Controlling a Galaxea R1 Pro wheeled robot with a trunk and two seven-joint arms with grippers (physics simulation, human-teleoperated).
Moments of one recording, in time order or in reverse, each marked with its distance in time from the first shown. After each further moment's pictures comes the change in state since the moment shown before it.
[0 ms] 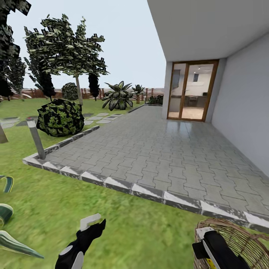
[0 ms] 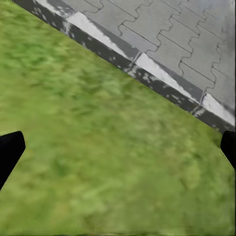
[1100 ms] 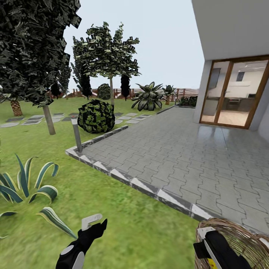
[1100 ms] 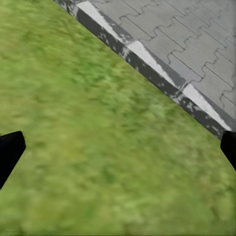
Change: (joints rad) left arm 0.000 0.010 -0.027 -0.003 0.004 0.000 -0.003; right arm 0.000 -0.009 -0.004 -0.001 -0.001 -0.001 0.004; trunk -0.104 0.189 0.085
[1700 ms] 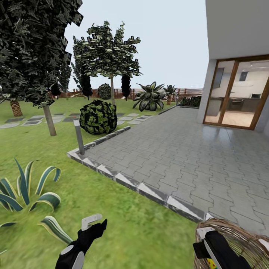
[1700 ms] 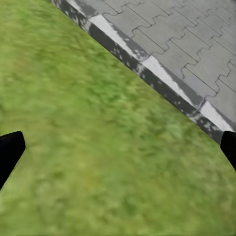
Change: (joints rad) left arm 0.000 0.001 0.002 -0.002 0.000 0.007 -0.001; right arm 0.000 0.001 0.002 0.000 -0.015 0.000 0.001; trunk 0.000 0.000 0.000
